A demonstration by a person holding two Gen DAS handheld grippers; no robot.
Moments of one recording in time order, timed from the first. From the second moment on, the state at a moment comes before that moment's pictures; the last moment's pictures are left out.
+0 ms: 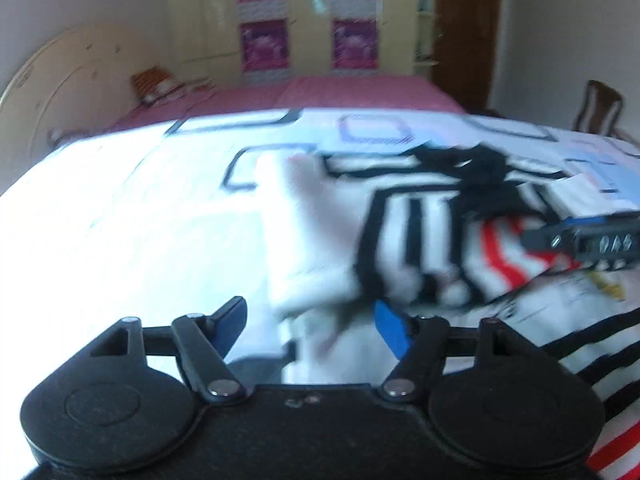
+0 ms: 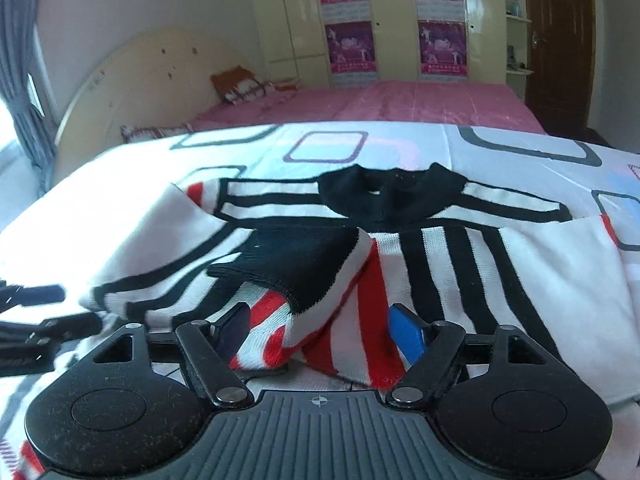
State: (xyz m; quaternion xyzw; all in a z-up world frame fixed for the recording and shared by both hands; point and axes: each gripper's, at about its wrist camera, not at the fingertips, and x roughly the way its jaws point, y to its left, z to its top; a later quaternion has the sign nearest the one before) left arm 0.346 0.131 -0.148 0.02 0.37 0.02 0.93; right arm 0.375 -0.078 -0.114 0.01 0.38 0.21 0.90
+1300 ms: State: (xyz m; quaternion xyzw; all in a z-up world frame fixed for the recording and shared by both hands) left arm 0.375 0.158 -0.124 -0.09 0.35 0.00 0.93; right arm 0.413 -0.217 -0.121 0.19 0.42 0.10 0.88
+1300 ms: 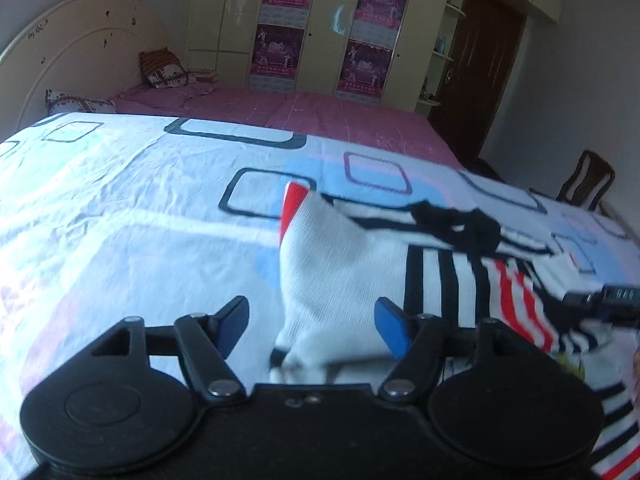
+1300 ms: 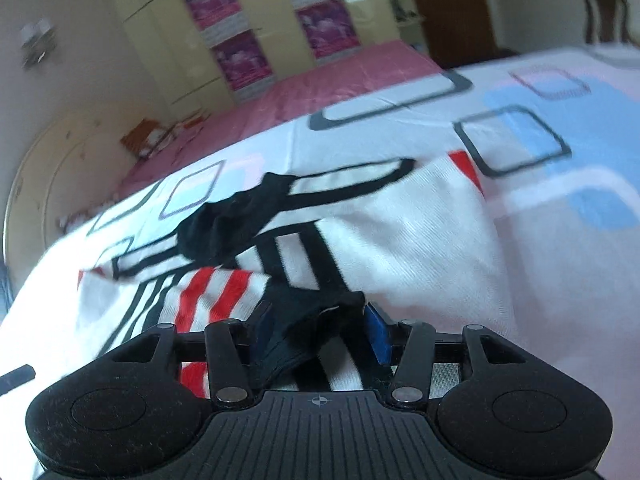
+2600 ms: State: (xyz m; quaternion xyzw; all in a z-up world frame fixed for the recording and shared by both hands) left arm 0.494 0.138 -0.174 -0.09 0.36 0.02 0.93; right arm 0.427 -0.143 -0.114 0.02 0.36 0.17 0.92
